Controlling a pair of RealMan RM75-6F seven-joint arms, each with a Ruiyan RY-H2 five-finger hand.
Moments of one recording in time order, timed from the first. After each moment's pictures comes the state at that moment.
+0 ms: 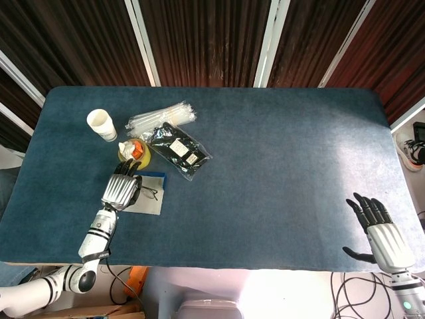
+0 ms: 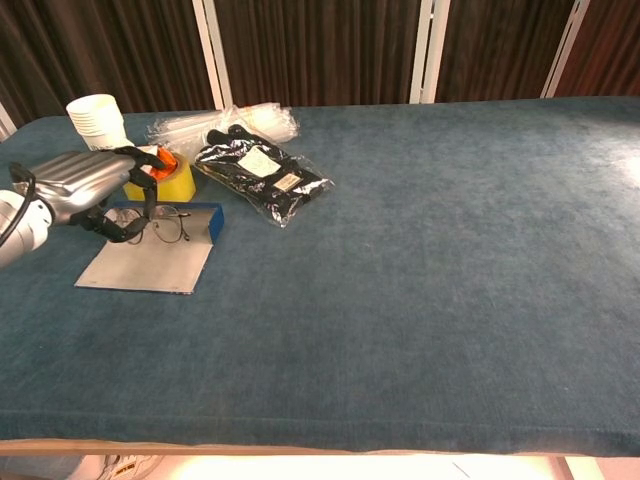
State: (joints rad) left arm -0.66 -1.62 -0.18 -1.24 1.14 1.03 0.42; right arm 0.08 -1.08 -0.02 -1.60 -1.62 1.46 0.05
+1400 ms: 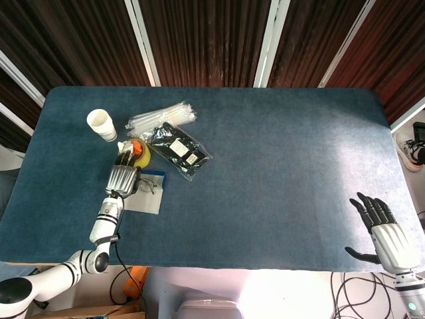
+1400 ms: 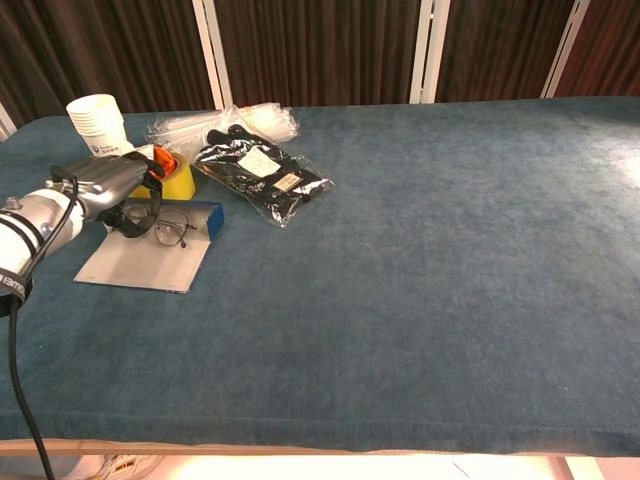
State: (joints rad) left arm -0.75 -1.78 -0.23 -0.93 1.04 0.91 0.42; right arm 0.08 -1.06 -0.02 -1.60 -1.63 1.47 0.09
